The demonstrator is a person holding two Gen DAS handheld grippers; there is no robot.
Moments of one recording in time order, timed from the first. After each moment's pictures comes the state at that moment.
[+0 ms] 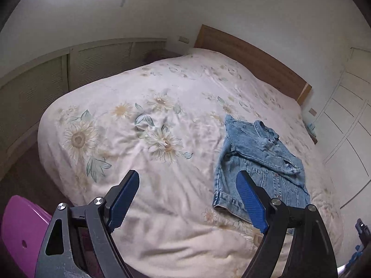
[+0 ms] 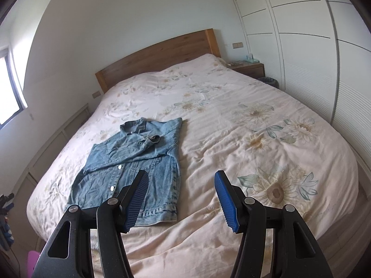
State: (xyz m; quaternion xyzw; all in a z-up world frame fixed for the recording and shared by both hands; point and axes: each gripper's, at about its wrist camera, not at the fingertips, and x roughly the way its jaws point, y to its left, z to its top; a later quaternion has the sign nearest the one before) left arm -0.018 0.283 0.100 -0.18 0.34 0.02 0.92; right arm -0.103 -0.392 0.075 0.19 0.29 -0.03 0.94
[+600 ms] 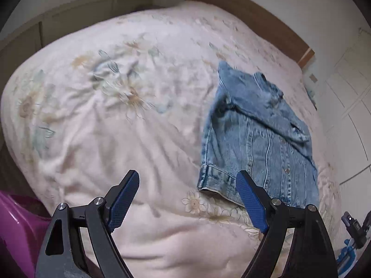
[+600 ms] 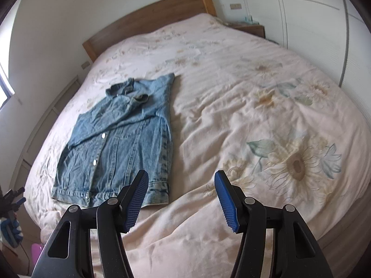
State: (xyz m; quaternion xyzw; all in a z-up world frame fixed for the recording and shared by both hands) left arm 0.076 0.222 -0.006 -0.18 0.47 -0.03 0.87; right arm -0.034 -0.389 -0.006 0.20 0.41 -0.02 0.89
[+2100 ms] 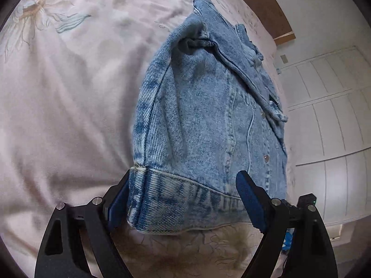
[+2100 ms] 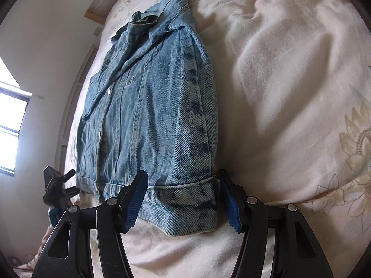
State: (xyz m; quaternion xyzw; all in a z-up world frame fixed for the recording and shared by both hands) left arm 0.148 0.195 -0.111 -0.31 0.55 -0.19 0.75; right arm 0.071 -0.353 -0.148 0.35 0.53 0.14 0.76
